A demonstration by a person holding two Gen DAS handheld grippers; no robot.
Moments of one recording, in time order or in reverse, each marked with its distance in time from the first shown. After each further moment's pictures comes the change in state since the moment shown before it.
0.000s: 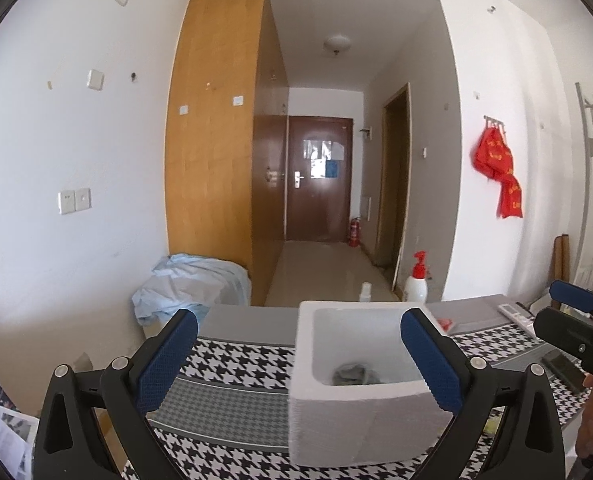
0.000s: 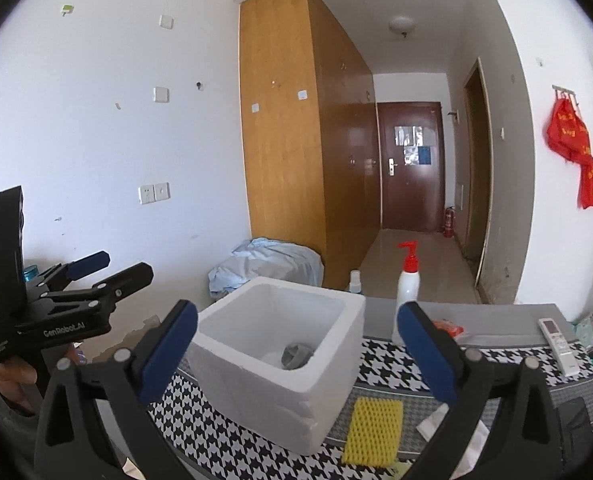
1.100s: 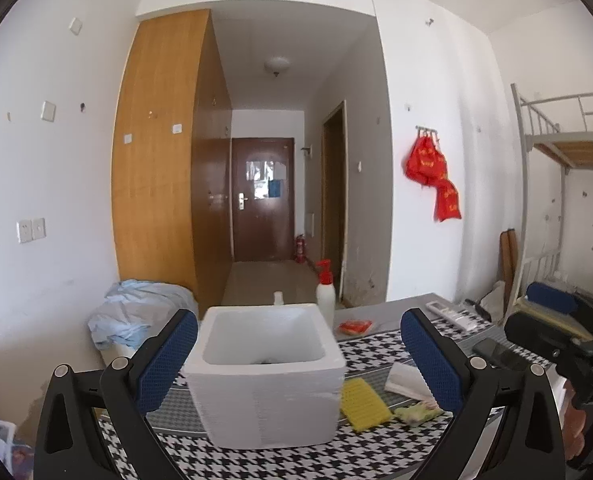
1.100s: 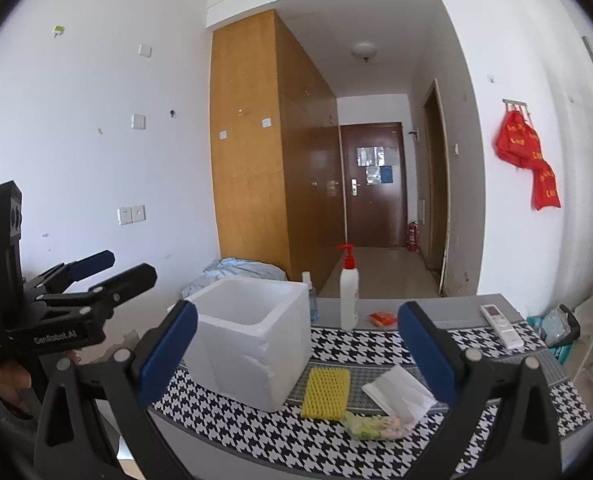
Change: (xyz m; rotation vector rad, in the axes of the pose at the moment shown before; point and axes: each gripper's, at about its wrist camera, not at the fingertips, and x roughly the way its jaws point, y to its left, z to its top) left arm -0.066 -0.072 -0.012 0.069 -0.081 -0.203; right arm -0.100 -0.021 -0.034 0.042 -0.087 -0.131
